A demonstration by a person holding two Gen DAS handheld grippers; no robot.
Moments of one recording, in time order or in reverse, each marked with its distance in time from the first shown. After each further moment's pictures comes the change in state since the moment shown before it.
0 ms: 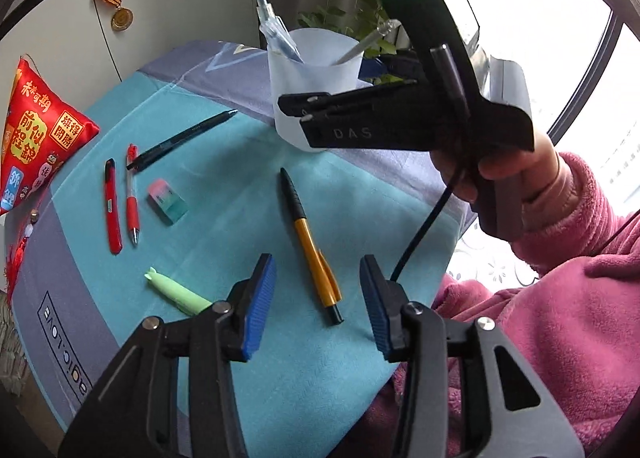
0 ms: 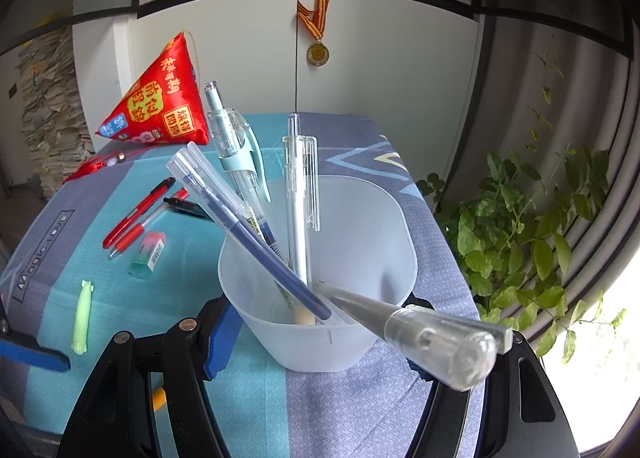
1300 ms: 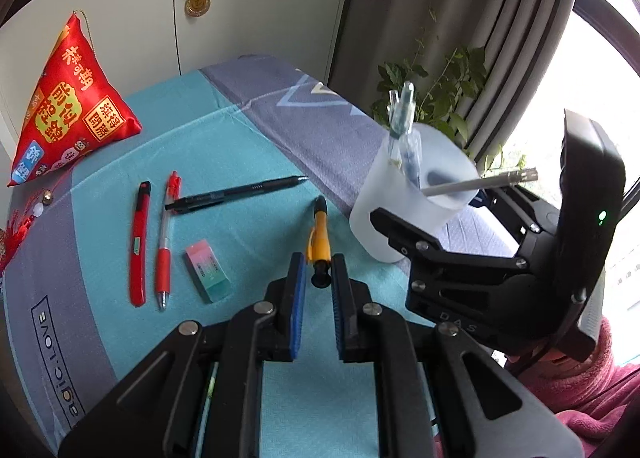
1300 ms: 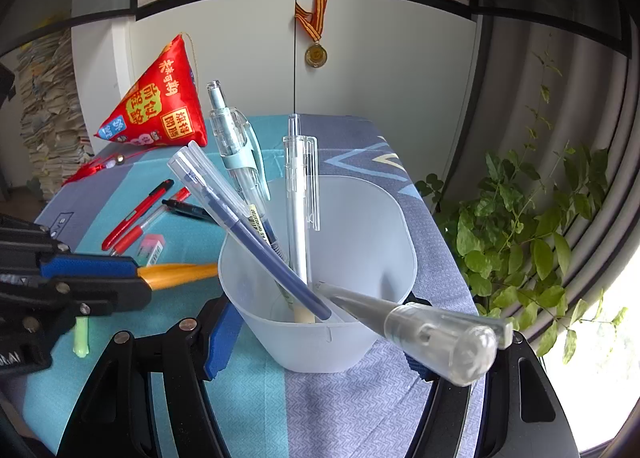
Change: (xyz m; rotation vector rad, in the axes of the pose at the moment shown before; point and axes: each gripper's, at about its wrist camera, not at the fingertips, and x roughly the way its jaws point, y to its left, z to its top) left arm 0.014 0.062 0.062 -0.298 -0.133 0.089; right arm 0.002 0.003 0.001 0.000 -0.003 0.002
